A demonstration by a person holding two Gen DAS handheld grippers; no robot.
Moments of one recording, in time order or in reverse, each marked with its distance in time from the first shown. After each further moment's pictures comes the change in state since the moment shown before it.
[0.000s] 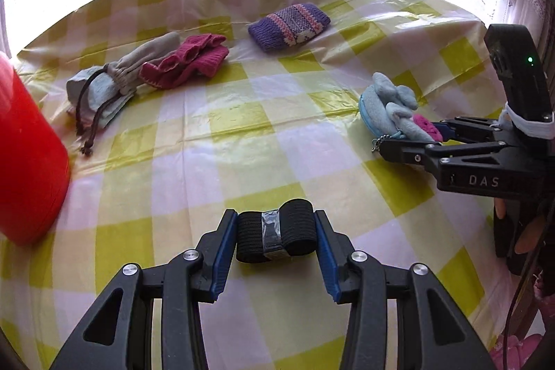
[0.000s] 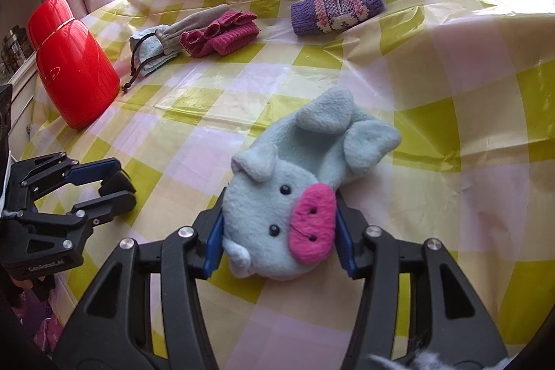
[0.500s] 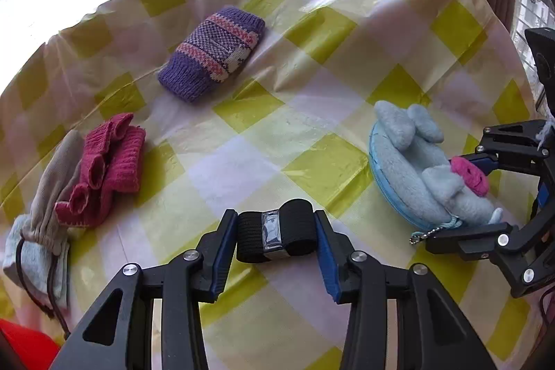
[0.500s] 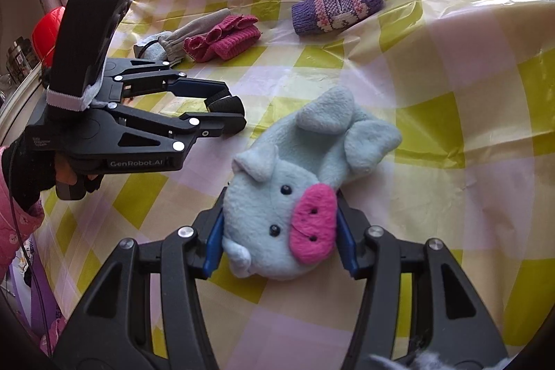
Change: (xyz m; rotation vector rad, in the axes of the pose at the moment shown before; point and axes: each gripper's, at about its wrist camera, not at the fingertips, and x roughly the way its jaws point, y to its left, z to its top) left arm 0.083 -0.019 0.095 0.386 0.031 -0.127; right arm 0.000 -0.008 -0.001 0.043 -0.012 0.066
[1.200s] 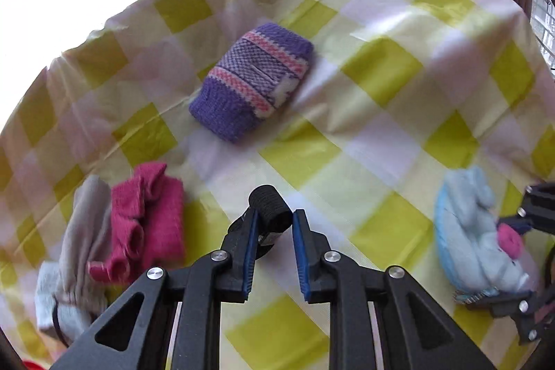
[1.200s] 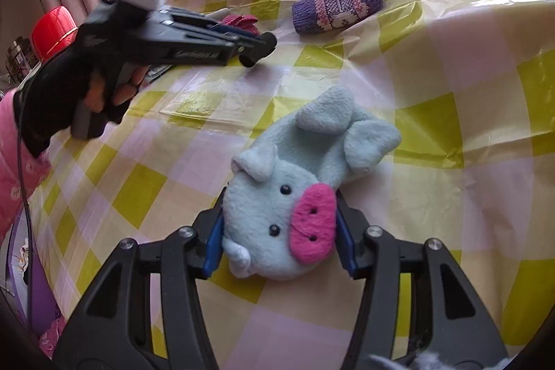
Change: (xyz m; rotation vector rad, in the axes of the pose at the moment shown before) left arm 0.011 0.006 0.053 0.029 0.038 0.055; right arm 0.002 -0.002 0.000 -0.001 0.000 0.005
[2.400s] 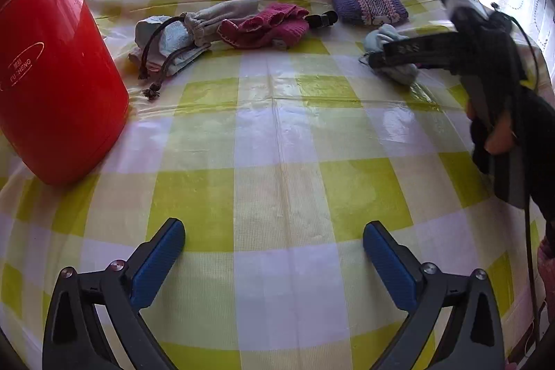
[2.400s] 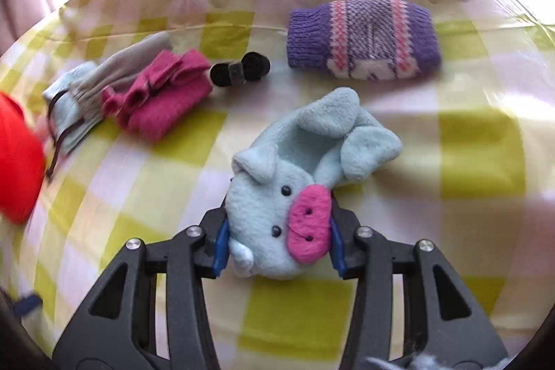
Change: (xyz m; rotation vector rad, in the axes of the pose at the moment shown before) left arm -0.082 -0.002 -0.184 -0.575 0.038 0.201; right arm 0.064 0.015 0.085 -0.027 0.042 -0.170
